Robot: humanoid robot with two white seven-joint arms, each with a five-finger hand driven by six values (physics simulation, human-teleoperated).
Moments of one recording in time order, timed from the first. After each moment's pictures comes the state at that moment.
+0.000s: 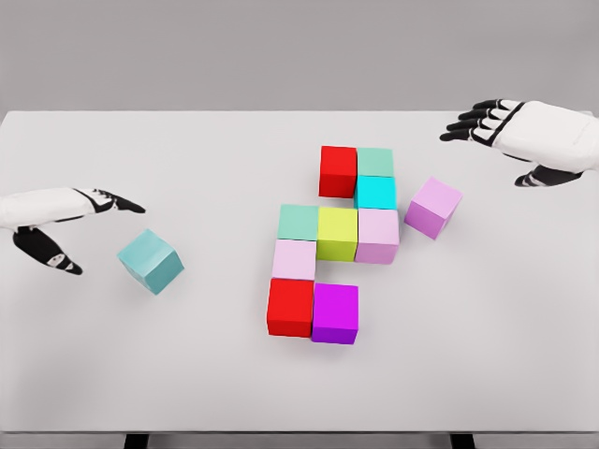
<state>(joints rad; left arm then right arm) -0.75 1.15 -1.02 -1.39 0.15 -0.61 -0.46 -0.49 -0.89 0.25 -1.62 0.39 -0.61 0.61</state>
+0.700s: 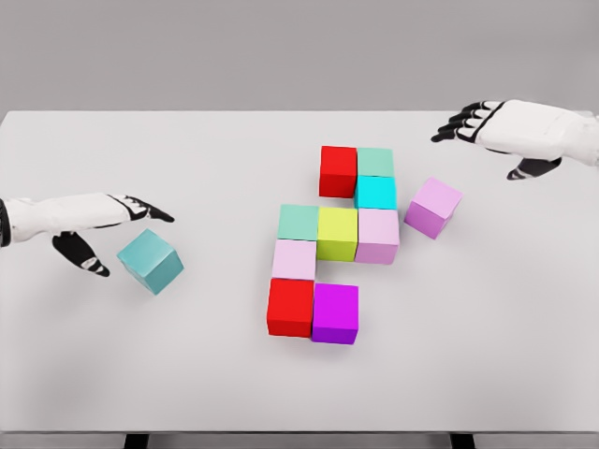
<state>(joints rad) -0.75 1.06 -1.03 -1.43 0.00 -0.49 -0.45 -0.69 -0.85 0.49 -1.44 0.47 -0.61 0.61</state>
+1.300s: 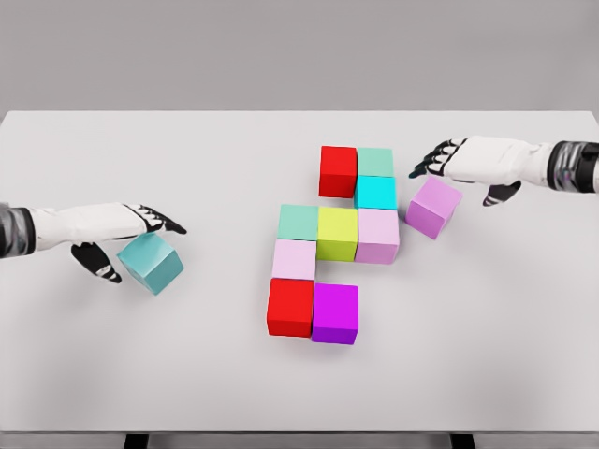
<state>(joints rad) -0.73 1.00 -1.03 -1.43 -0.12 -0.47 -0.42 -0.76 -0.77 0.66 -1.31 0.56 -0.61 0.61</state>
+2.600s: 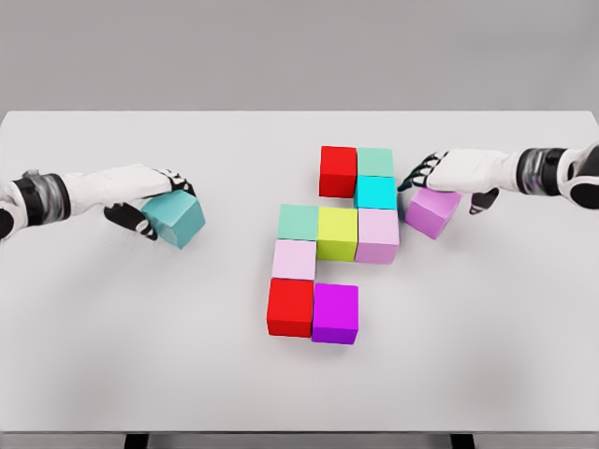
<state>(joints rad) -0.82 0.89 -1.04 -1.42 -0.11 -0.27 -0.39 -0.81 -0.69 0.75 -1.21 0.63 -0.61 0.61</state>
